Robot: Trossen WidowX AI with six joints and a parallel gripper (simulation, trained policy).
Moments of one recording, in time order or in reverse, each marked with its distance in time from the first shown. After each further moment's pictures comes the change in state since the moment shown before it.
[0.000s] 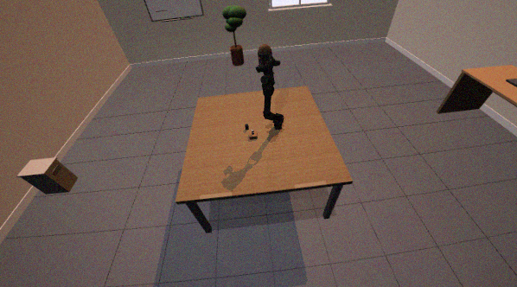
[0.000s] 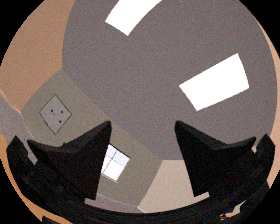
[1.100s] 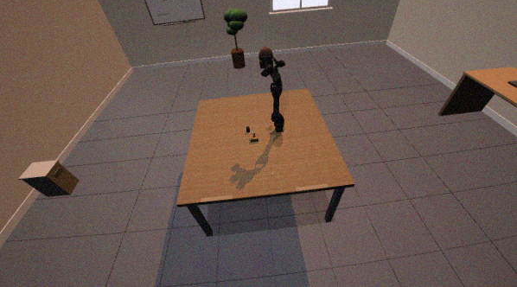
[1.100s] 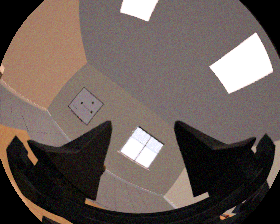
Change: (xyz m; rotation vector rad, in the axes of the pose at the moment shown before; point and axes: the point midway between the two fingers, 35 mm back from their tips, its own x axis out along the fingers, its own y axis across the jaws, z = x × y) arm -0.002 0.029 -0.064 0.181 0.124 0.287
